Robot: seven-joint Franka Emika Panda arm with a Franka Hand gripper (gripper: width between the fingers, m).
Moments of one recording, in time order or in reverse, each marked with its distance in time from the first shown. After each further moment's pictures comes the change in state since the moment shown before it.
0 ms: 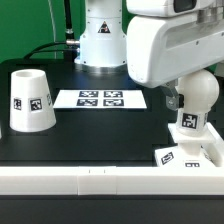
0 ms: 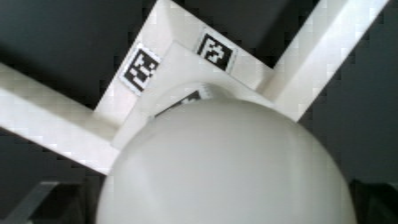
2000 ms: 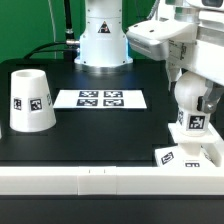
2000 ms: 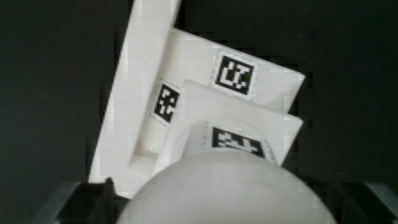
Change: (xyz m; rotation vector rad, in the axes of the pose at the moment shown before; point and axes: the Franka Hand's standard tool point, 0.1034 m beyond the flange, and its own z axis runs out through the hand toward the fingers) arm -0.001 0.012 0.001 -0.094 -0.105 -1.220
